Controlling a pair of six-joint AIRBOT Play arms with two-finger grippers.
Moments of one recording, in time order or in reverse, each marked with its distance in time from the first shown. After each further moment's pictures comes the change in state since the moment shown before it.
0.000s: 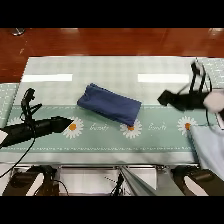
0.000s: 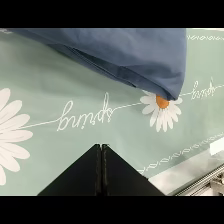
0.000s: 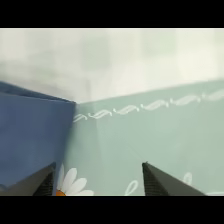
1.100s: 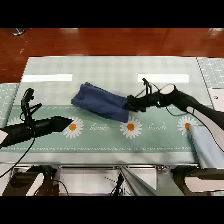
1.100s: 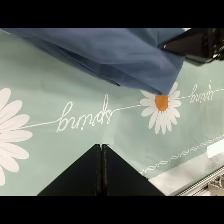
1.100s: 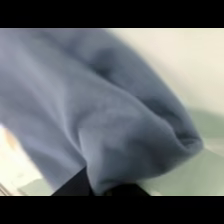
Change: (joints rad) left arm 0.000 0.000 0.000 0.000 0.009 -0.014; right arm 0.100 -0.669 0.251 0.816 0.039 -0.691
